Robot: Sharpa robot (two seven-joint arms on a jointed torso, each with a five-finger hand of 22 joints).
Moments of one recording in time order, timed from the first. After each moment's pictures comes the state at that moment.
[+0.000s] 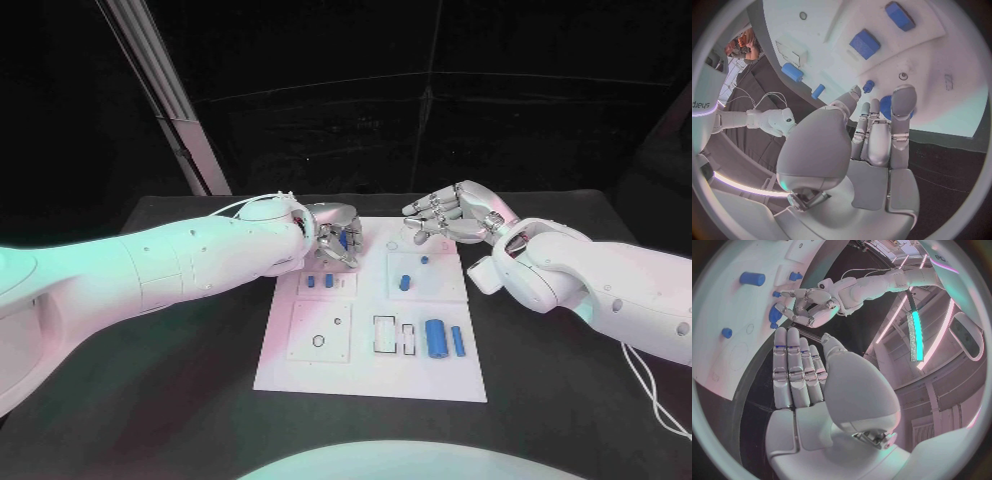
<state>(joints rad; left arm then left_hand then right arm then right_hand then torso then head) 1.27 -0.47 -0.20 1.11 -1.27 -0.09 0.03 1.37 -0.12 0.28 0.01 0.05 0.97 0.14 0.28 0.12 1.01 0.08 0.39 0.10 1.47 0.00 1.32 1.14 0.16 1.40 0.09 0.84 0.82 1.10 -0.82 0.05 1.48 -0.69 -0.30 0.25 1.47 -0.02 0.05 0.20 0.27 0.97 0.20 0.07 0.07 1.19 0.13 0.08 0.08 1.31 0.06 0.11 0.30 0.18 1.08 0.16 0.43 0.23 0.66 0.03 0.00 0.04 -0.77</state>
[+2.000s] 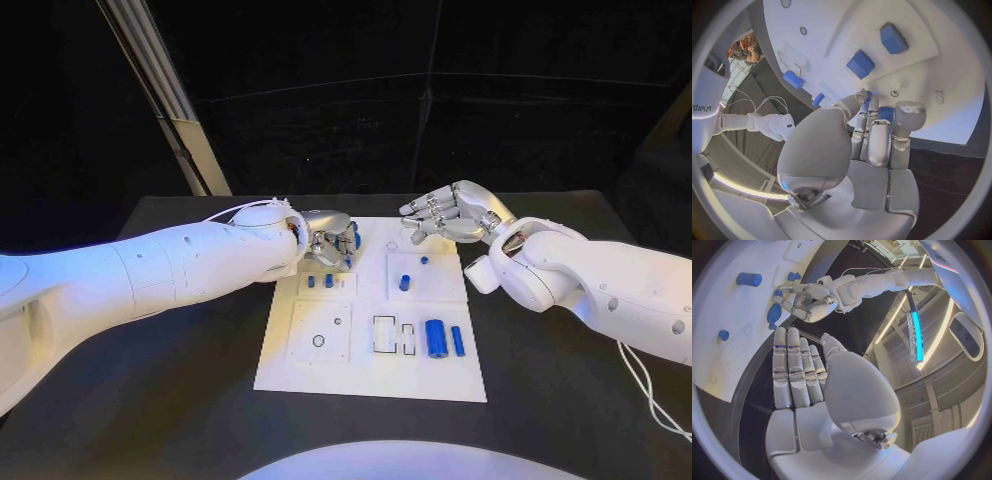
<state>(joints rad) 1.26 -0.50 -0.21 1.13 -1.29 -0.08 0.03 1.41 -0.07 0.48 -0.09 0.05 1.07 0.13 0.23 0.08 1.13 0.07 0.30 0.07 1.47 -0.01 1.34 1.11 0.13 1.42 0.08 0.99 0.99 1.10 -0.81 0.05 1.47 -0.69 -0.30 0.25 1.47 -0.02 0.06 0.19 0.27 0.97 0.20 0.07 0.07 1.19 0.13 0.08 0.07 1.31 0.06 0.11 0.30 0.18 1.08 0.16 0.43 0.23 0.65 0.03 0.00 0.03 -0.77</state>
